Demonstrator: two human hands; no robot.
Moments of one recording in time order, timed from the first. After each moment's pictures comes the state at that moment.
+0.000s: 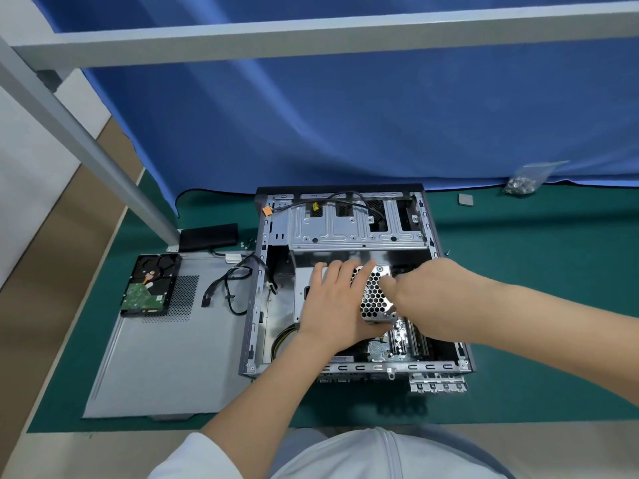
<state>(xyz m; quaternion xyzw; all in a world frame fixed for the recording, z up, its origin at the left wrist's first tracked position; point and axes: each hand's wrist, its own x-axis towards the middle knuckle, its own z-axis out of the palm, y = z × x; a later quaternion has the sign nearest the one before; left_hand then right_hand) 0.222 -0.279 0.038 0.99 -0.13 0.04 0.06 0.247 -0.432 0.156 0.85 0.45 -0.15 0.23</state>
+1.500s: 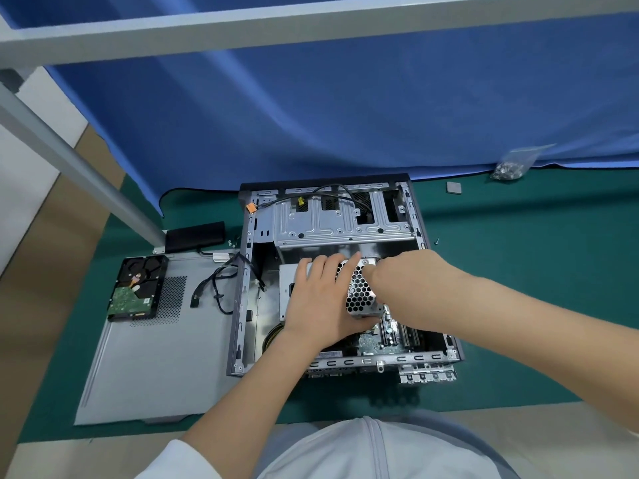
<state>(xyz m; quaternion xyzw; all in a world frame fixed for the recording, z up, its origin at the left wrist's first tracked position) 0.223 -0.280 0.042 0.99 -0.13 0.03 0.06 0.247 -0.420 0.161 0.90 0.36 -0.17 0.19</state>
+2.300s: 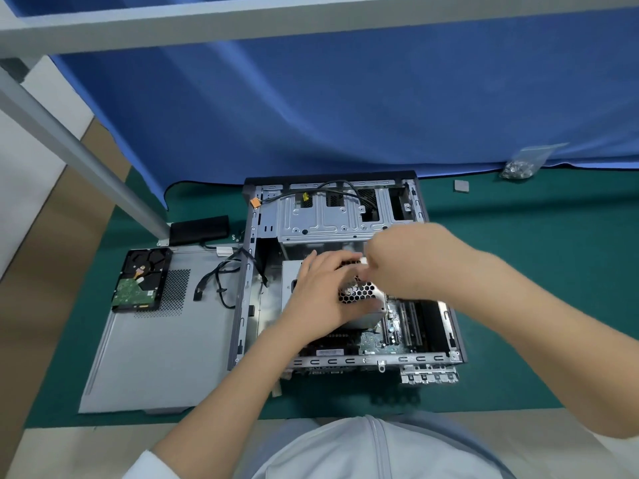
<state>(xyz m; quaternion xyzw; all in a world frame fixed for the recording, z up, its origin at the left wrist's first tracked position) 0.224 -0.269 0.064 0.93 -0.12 -0.05 0.35 0.266 -0.406 0.183 0.94 0.28 -0.18 0.06</state>
